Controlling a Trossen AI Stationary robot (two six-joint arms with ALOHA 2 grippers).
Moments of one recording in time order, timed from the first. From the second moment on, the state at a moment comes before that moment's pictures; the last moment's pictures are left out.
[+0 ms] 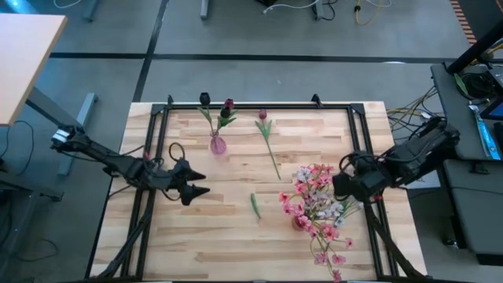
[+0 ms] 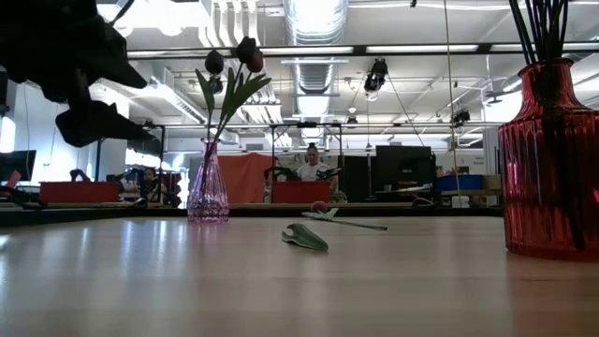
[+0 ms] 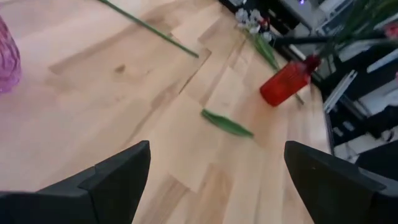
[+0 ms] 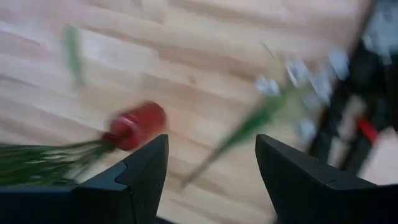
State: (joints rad) left arm -0.40 0.68 0.30 -0.11 -0.43 -0.88; right arm 0.55 1.18 1.36 -1.57 0.13 1.85
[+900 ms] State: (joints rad) left arm -0.47 0.71 0.30 -0.14 -0.44 -0.79; right arm 0.60 1.21 0.75 -1.07 -0.17 2.12
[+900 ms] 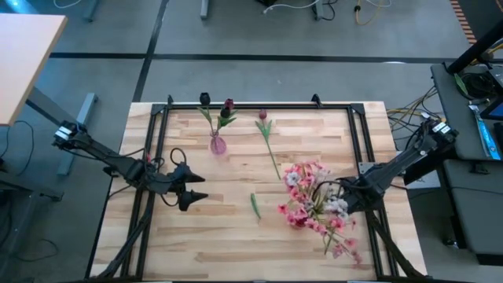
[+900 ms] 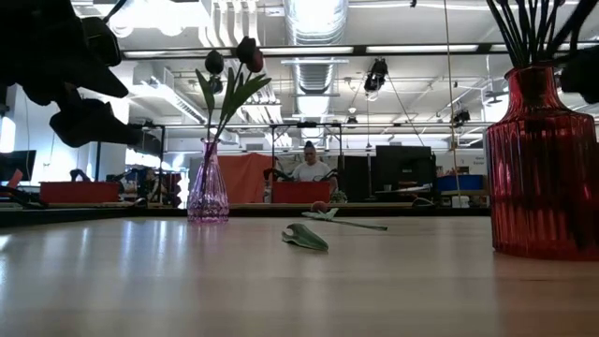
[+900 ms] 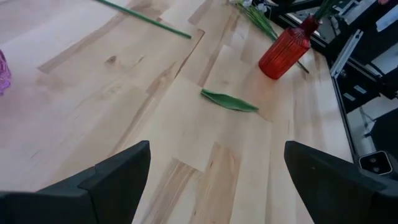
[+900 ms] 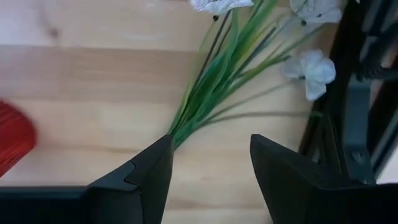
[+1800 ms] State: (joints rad) left arm -0.47 0.71 0.30 -0.14 -0.44 -0.79; right arm 0.60 1.21 0.53 -0.77 -0.15 2.18
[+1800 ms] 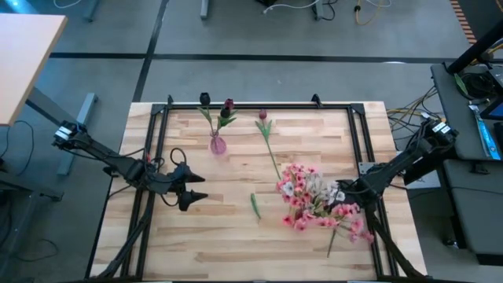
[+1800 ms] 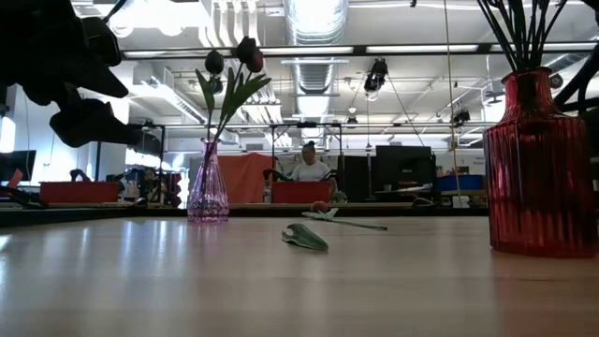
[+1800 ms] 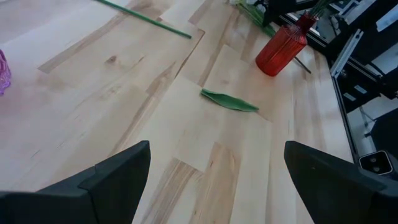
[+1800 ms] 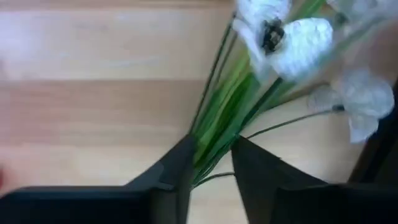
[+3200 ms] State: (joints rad) left arm -0.48 0.71 0.30 -0.05 -0.43 -0.74; right arm 0.60 1.13 1.31 -1.57 0.44 1.93
